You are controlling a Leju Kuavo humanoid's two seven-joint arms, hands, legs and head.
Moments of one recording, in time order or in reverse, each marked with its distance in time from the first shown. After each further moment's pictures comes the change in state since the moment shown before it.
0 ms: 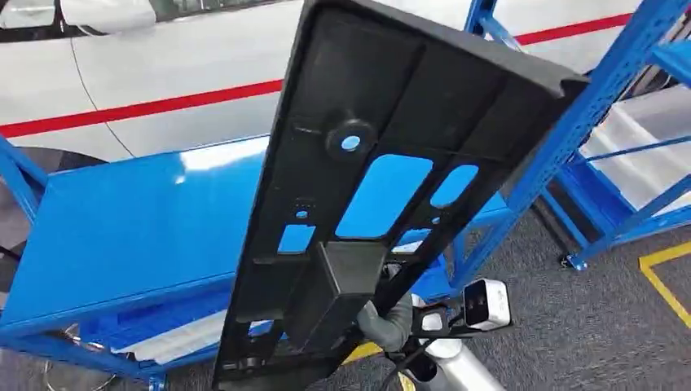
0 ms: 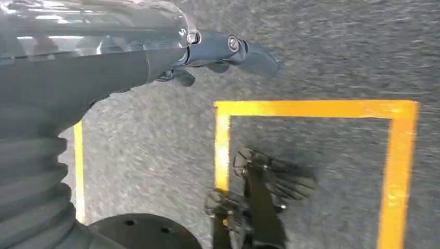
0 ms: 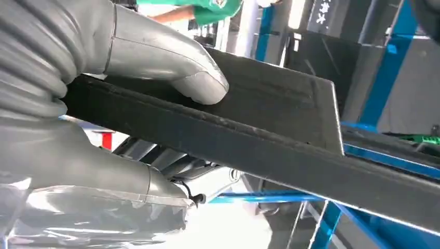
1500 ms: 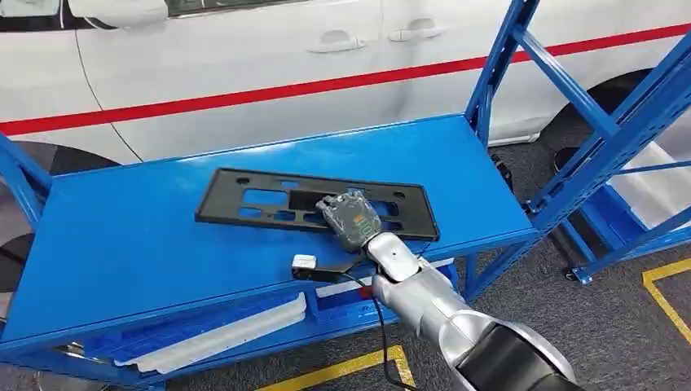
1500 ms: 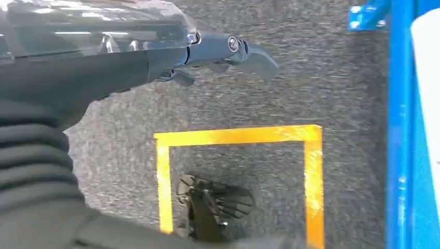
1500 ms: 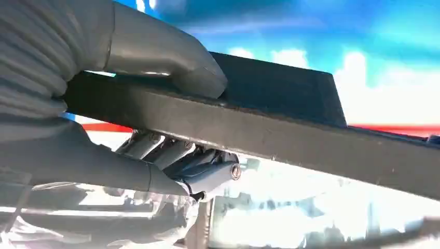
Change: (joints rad) left arm -0.007 -0.004 -0.095 0.000 -0.002 0.063 -0.228; right arm -0.539 0.185 -0.004 1.191 1.457 -1.241 0.414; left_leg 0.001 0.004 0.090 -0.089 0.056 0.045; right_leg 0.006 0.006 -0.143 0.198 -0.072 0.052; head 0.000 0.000
